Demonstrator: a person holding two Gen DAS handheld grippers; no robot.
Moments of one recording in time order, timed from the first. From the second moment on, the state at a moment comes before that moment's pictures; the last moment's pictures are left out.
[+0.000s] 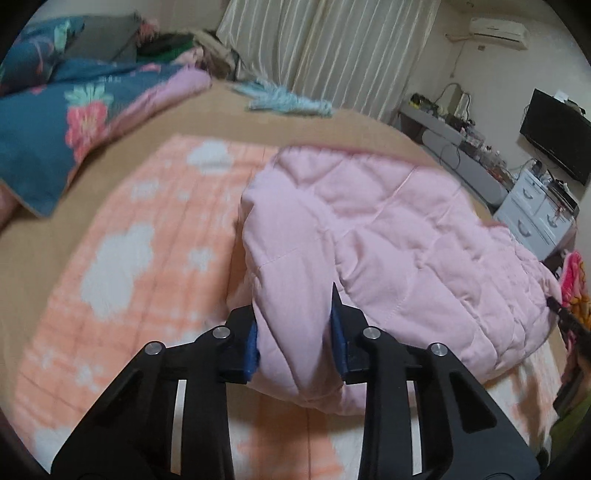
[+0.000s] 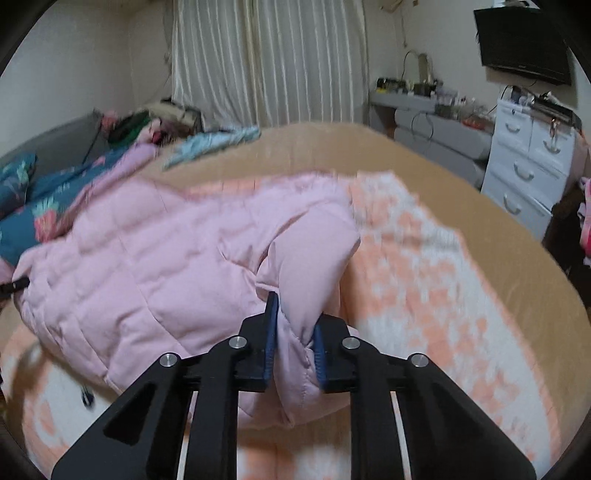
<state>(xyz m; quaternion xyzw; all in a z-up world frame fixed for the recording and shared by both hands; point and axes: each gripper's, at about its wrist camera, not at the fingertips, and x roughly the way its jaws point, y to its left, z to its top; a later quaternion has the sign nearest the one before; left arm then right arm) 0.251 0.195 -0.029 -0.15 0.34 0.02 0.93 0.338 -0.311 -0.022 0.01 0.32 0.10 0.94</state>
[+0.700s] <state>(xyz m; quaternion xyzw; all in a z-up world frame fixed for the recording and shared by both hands) 0.307 0.193 -0.043 -0.12 0.37 0.07 0.92 0.410 -0.308 -0.056 0.04 0.38 0.05 0.92</state>
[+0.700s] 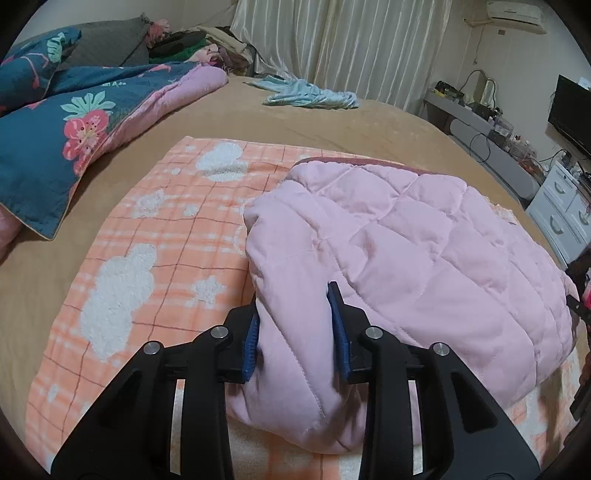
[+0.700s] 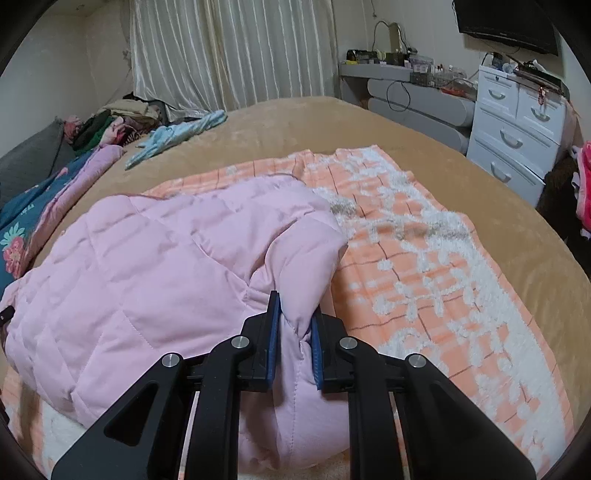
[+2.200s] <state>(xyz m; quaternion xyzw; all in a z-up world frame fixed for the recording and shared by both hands) 0.198 0.160 0.034 -0.14 0.34 0.07 0.93 0.266 -0.306 0.031 0.05 0.31 0.09 0.95</state>
